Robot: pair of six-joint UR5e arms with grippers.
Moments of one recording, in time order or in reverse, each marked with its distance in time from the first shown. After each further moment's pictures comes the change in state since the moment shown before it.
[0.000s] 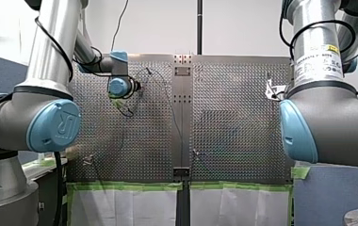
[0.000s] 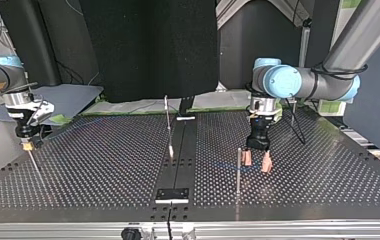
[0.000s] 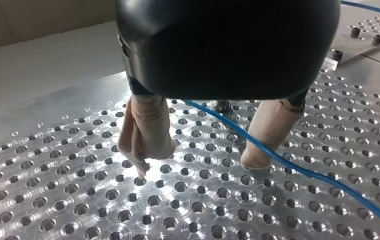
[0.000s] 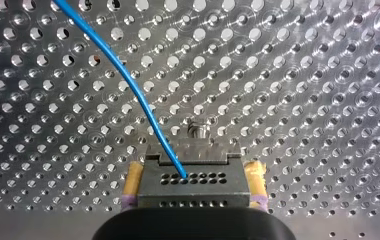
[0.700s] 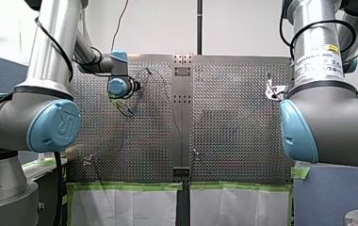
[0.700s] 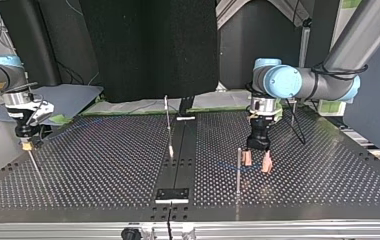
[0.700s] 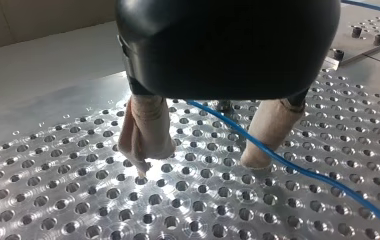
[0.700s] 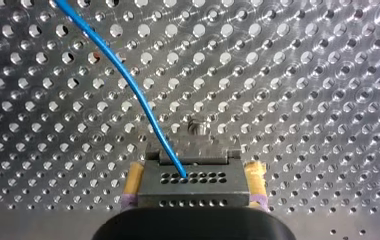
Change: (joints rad) left arm 0.002 0.000 0.000 0.001 0.003 -0.003; right arm 0.002 0.001 0.001 -0.002 -0.001 0.007
